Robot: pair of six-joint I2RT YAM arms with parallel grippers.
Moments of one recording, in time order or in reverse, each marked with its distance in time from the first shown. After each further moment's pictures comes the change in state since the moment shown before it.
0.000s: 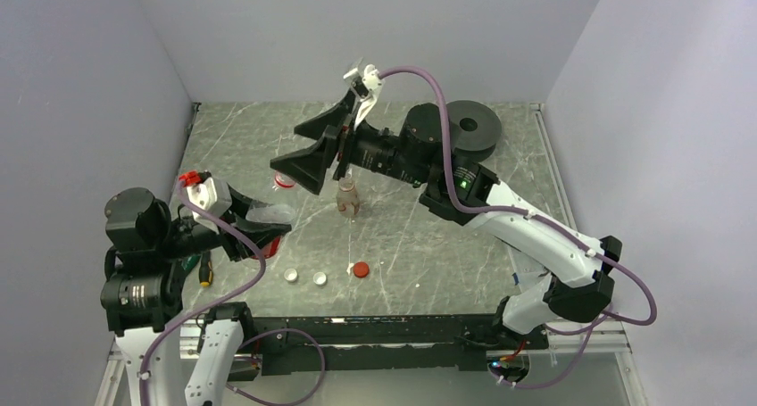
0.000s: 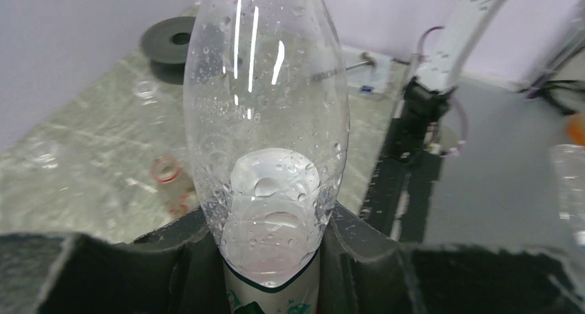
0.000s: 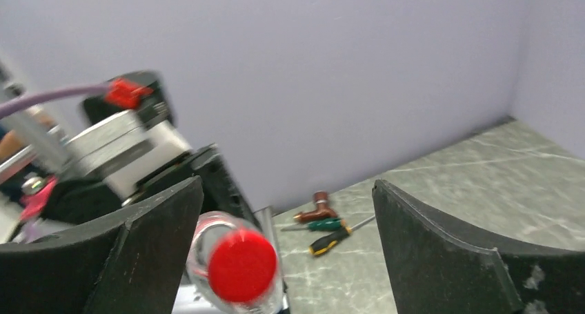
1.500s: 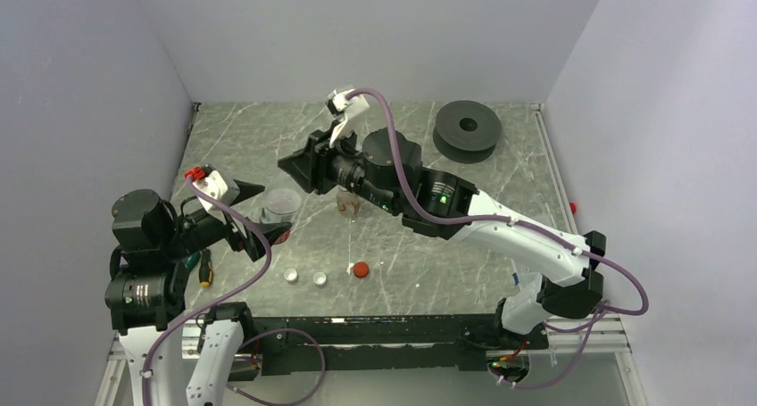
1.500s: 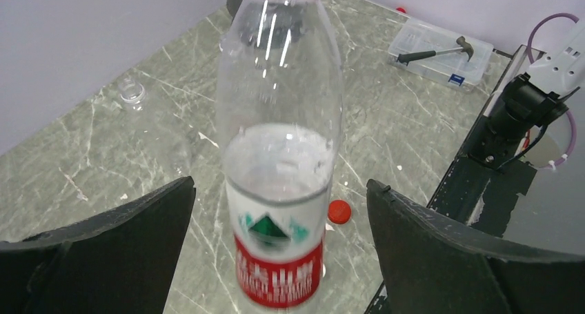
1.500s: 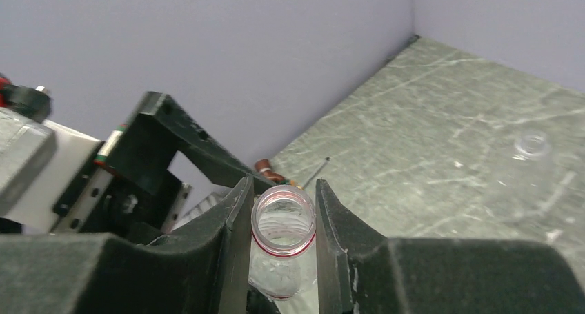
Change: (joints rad) left arm 0.001 -0.030 -0.046 -0.018 -0.304 0.086; right arm 0.134 0.063 0.042 -0.195 0.505 0.038
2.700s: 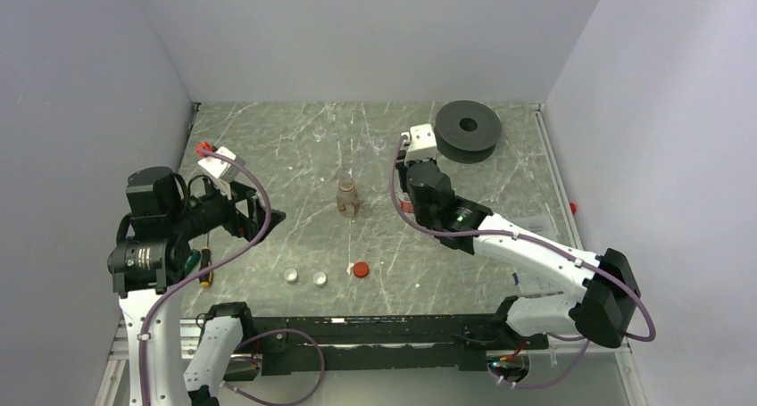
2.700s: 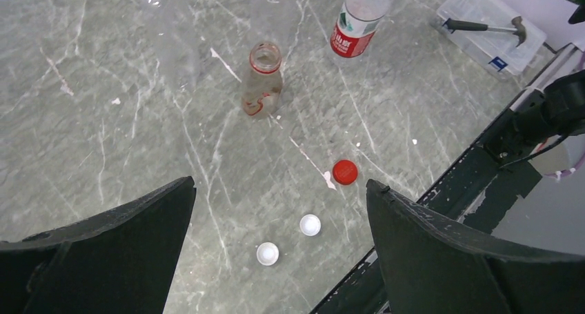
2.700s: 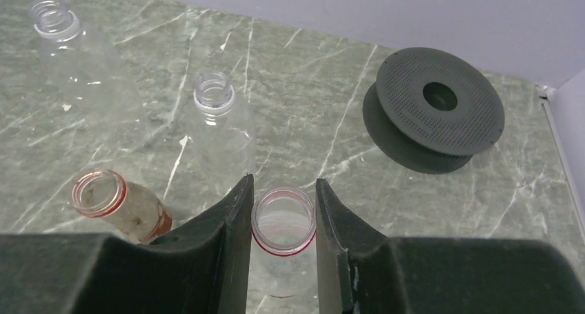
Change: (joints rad) left arm 0.000 0.150 0.051 -0.181 -0.167 0.008; right arm -0.306 -0.278 -0.820 0.315 0.525 -0.347
